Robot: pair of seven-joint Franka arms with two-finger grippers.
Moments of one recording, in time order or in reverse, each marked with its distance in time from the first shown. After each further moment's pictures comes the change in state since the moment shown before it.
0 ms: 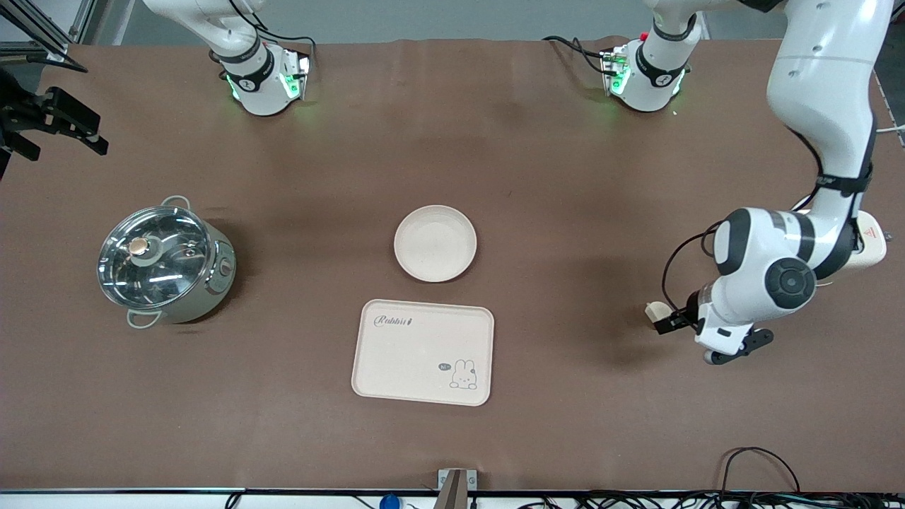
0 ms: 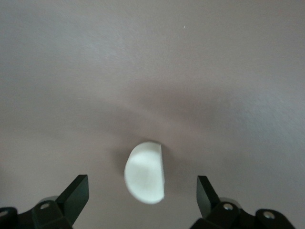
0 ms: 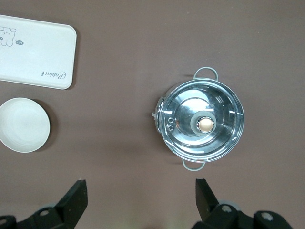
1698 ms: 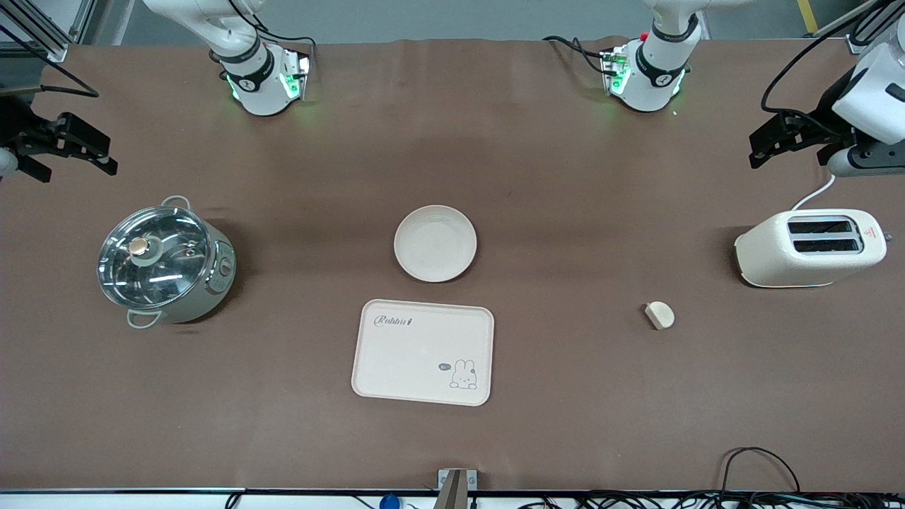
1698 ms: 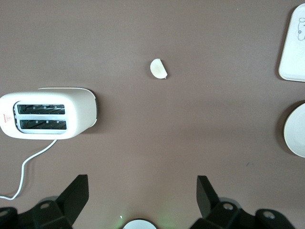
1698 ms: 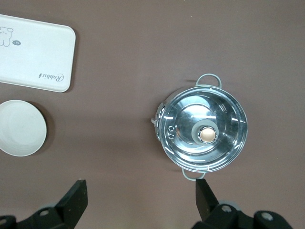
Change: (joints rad) left arm -0.016 -0.646 -0.007 0.184 -0.105 -0.808 0.423; right arm -0.007 0.046 -0.002 -0.003 0.001 0.045 -0.026
